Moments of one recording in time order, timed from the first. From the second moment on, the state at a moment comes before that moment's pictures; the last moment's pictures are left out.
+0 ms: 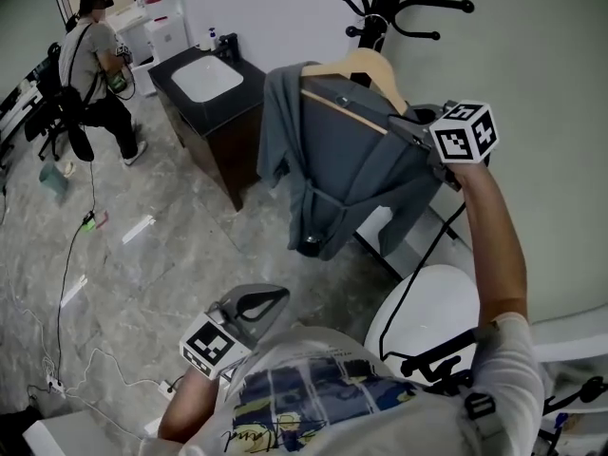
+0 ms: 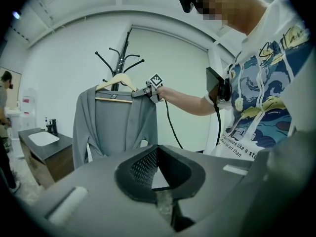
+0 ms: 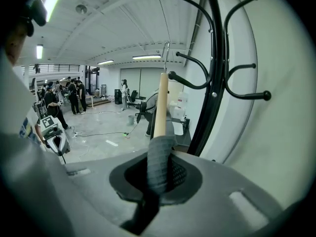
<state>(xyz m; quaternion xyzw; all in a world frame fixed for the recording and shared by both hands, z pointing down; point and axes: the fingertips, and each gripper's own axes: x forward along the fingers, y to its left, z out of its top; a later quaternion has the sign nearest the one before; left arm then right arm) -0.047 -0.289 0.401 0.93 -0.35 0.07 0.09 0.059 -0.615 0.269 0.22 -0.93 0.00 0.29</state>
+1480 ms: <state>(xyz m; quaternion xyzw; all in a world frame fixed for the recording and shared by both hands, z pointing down) -0.079 -0.276 0.405 0.91 -0.39 0.10 0.11 0.062 -0.697 0.320 0.29 -0.92 0.00 0.26</state>
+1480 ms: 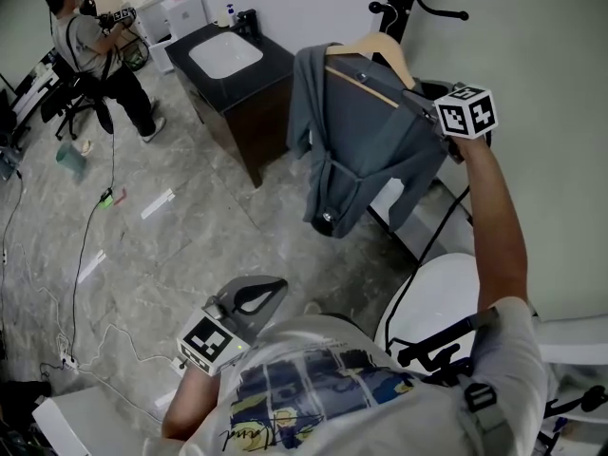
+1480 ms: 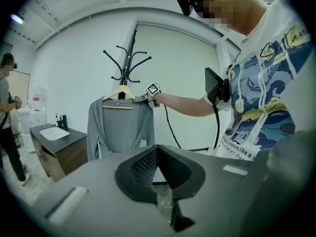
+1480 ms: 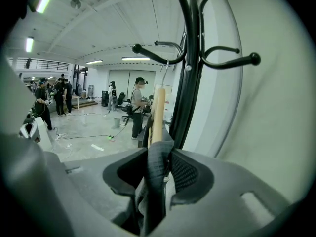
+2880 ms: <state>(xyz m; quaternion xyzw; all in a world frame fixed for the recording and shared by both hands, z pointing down) -0.117 -0.065 0.415 0.95 -0.29 0.09 0.12 0.032 -0.247 0.386 0.37 -0.90 -0.02 0.20</state>
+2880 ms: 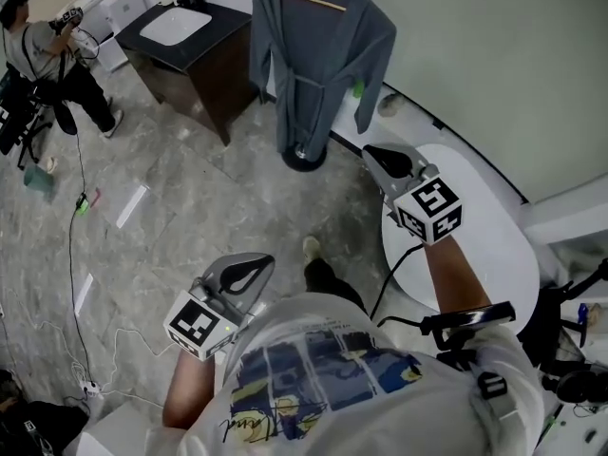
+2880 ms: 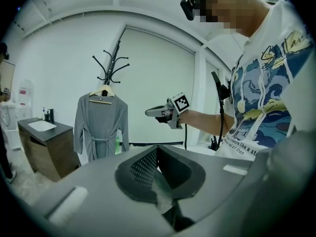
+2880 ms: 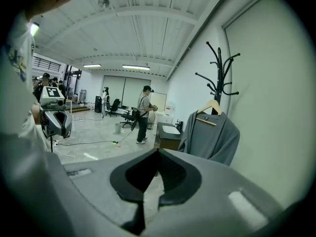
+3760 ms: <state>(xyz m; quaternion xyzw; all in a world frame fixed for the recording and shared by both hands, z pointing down) -0.126 -0.033 0.412 0.95 -0.27 0.09 0.11 -0.026 -0.138 0.405 0.32 -0.92 0.00 0.21</state>
